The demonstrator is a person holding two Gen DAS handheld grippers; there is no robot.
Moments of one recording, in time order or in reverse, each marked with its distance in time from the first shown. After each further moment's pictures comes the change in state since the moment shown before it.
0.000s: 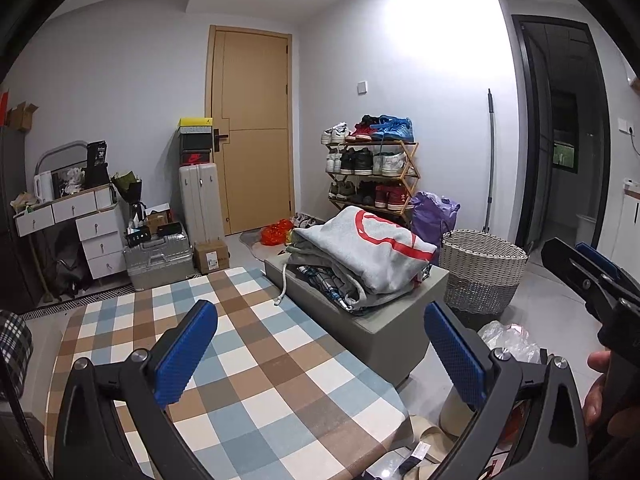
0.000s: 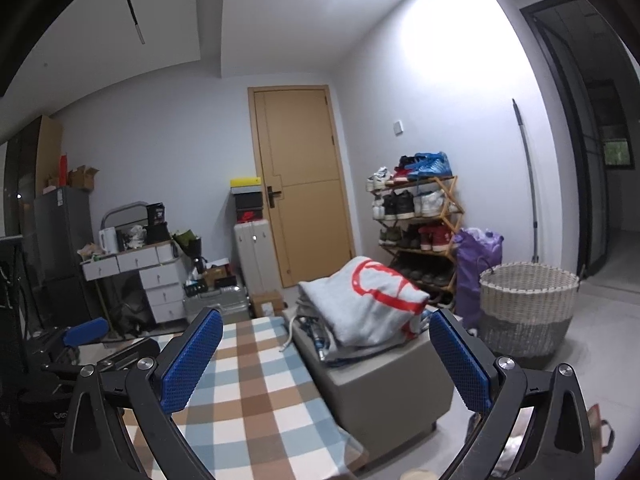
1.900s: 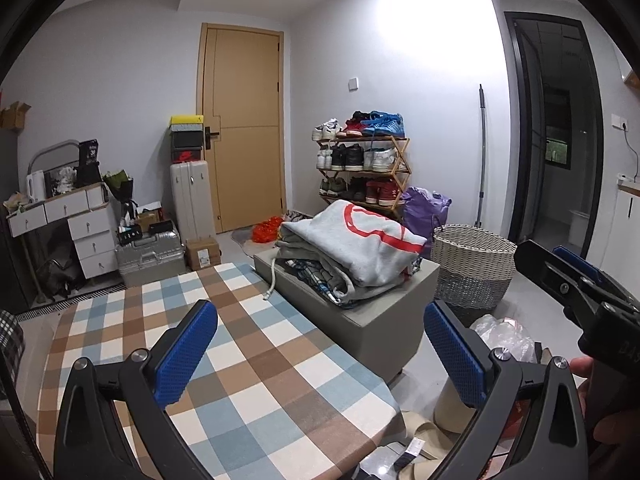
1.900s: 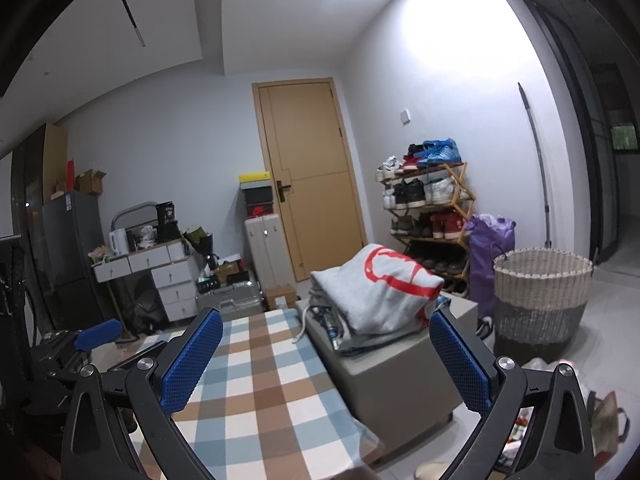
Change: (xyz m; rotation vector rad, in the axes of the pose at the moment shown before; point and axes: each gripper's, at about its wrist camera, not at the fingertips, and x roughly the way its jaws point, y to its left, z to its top) left arm -0.013 0.000 0.007 0.003 0.023 -0.047; right arm 0.006 0.001 -0.012 0.038 0.032 0.055
